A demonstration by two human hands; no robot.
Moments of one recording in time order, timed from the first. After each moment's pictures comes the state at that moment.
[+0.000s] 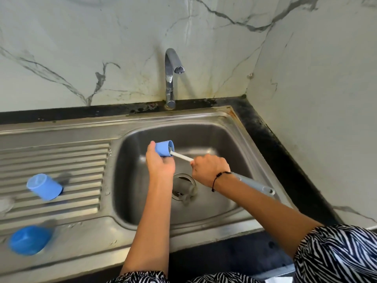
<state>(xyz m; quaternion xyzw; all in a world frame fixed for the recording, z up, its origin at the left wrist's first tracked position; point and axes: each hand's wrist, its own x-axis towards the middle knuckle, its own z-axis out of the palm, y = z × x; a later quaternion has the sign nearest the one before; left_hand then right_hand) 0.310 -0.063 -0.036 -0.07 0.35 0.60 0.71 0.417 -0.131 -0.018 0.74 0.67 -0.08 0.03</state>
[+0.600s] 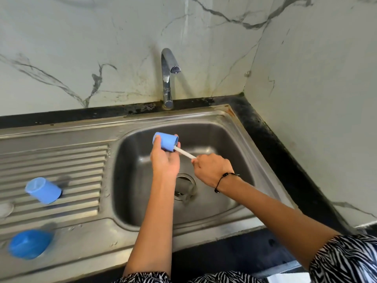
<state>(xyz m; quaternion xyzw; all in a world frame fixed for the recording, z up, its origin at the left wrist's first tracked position) 0.322 -0.063 -0.034 0.04 0.33 0.59 0.73 0.423 -0.141 -0.008 0.75 0.64 -0.12 -0.04</state>
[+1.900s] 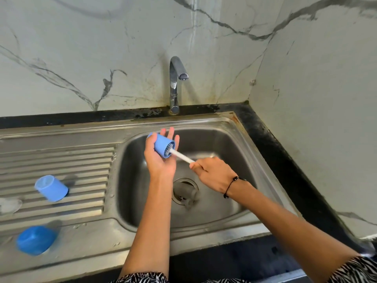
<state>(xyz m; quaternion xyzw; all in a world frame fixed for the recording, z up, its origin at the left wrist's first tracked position) 0.304 -0.072 -0.014 0.04 0.21 0.64 0.74 0.420 -0.148 0.004 0.69 0.69 -0.18 -0.10</state>
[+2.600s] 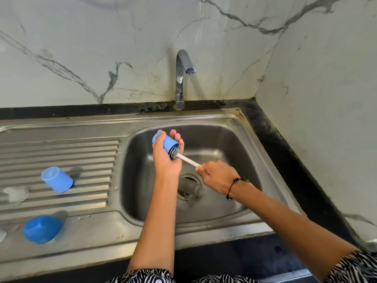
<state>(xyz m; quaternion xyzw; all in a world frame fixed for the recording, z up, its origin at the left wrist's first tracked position) 0.304 -0.065 -0.033 0.04 0.27 0.61 0.74 0.421 -0.147 -0.014 0.71 0.68 -0.17 -0.02</state>
